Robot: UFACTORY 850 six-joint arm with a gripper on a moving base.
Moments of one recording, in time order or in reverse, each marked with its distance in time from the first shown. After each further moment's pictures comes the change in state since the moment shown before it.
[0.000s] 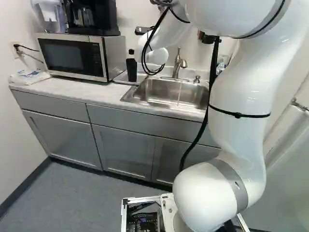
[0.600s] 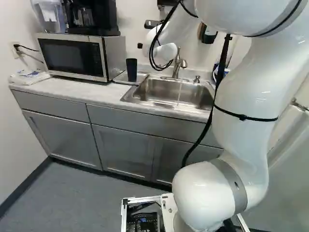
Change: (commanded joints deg) arm -4.4 2.3 -0.9 0.0 0.0 0.0
